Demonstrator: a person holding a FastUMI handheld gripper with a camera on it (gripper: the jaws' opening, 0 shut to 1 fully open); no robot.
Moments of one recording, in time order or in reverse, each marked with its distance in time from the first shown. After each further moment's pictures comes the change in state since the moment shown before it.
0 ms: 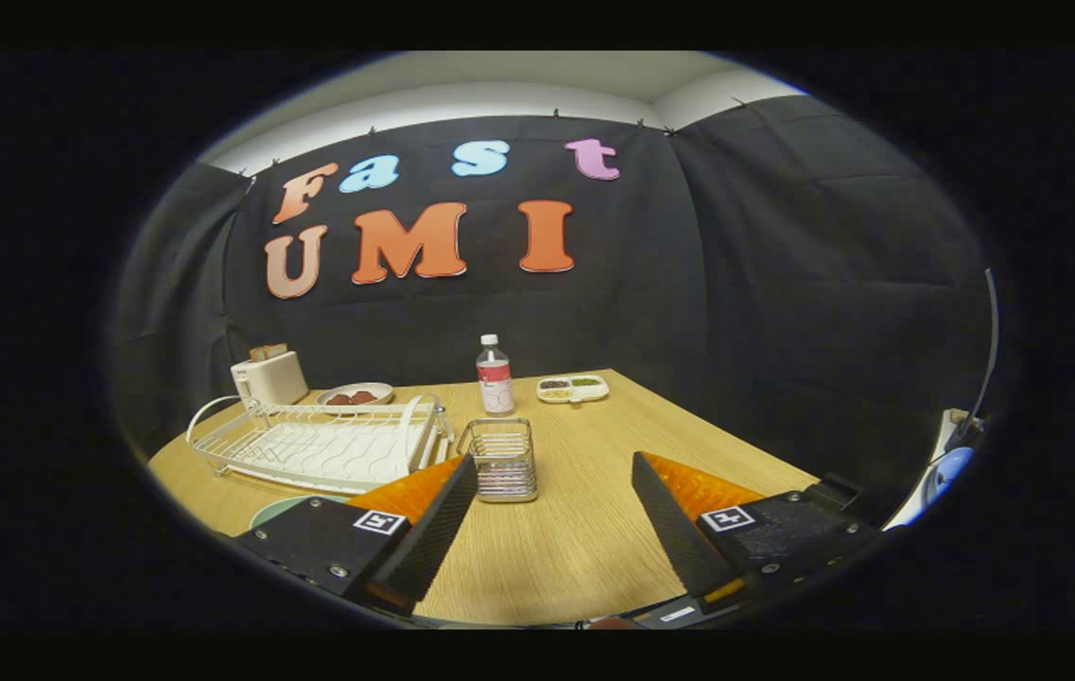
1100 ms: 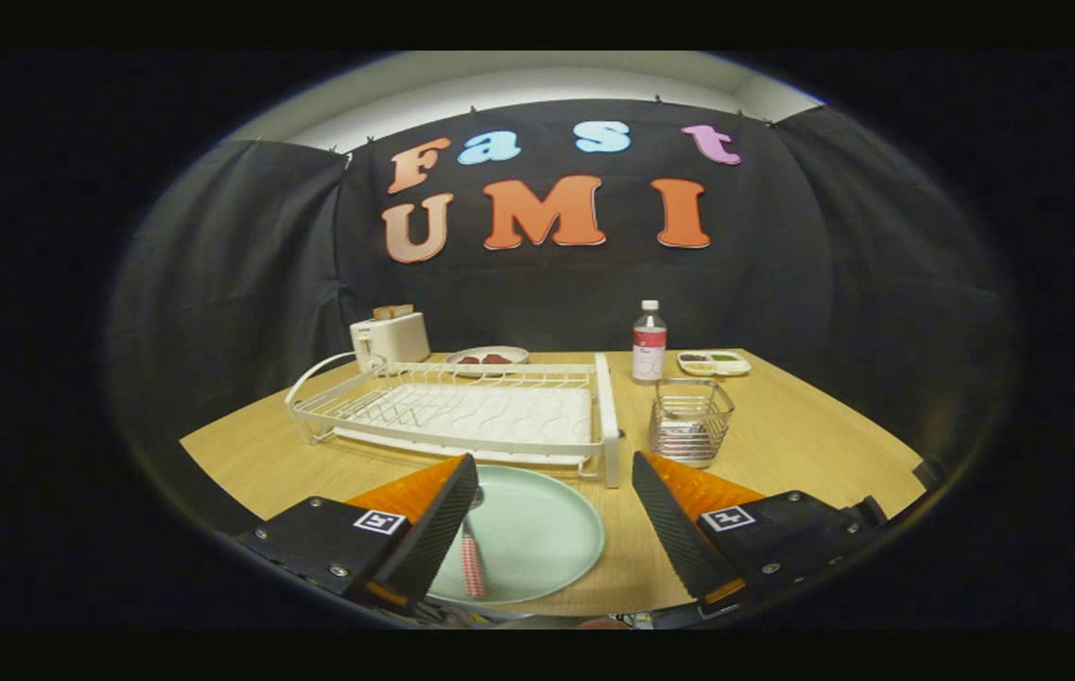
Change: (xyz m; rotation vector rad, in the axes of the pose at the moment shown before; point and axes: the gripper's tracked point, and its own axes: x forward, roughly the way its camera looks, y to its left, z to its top) arm -0.026 0.134 -0.040 -0.082 0.063 0.287
